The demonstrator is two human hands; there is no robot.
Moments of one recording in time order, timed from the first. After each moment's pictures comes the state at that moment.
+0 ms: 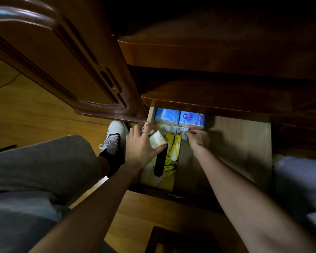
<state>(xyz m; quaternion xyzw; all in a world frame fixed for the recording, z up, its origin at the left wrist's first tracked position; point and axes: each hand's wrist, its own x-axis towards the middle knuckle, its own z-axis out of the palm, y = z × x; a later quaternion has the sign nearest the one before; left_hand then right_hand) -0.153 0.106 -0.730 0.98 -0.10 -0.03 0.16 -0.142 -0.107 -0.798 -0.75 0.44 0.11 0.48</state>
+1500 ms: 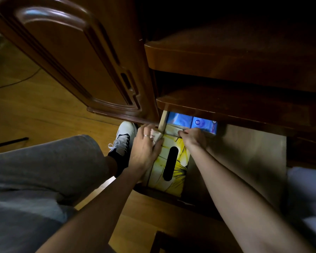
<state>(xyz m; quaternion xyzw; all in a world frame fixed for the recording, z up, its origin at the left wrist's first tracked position) -0.155 0.127 -0.721 0.94 -0.09 -0.02 0.32 -0.108 -0.060 -0.779 -0.85 0.32 0.17 0.38</state>
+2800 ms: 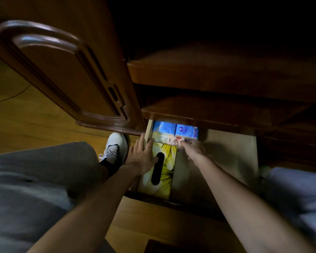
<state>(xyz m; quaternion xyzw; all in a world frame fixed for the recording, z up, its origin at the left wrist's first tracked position) -0.151 0.107 -0.716 0.95 -0.13 -0.26 0.10 -0.150 -0.118 -0.756 -0.78 0.34 0.17 0.50</state>
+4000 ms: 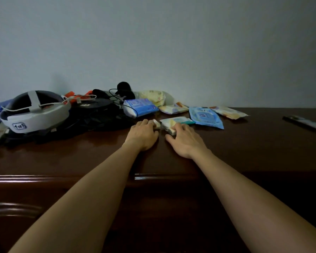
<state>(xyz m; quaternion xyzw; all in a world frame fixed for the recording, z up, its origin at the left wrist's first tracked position) 0.092 -0.124 -0.293 0.95 -0.27 0.12 0.14 0.002 -0.276 -0.292 -0.98 0.13 -0.13 0.12</state>
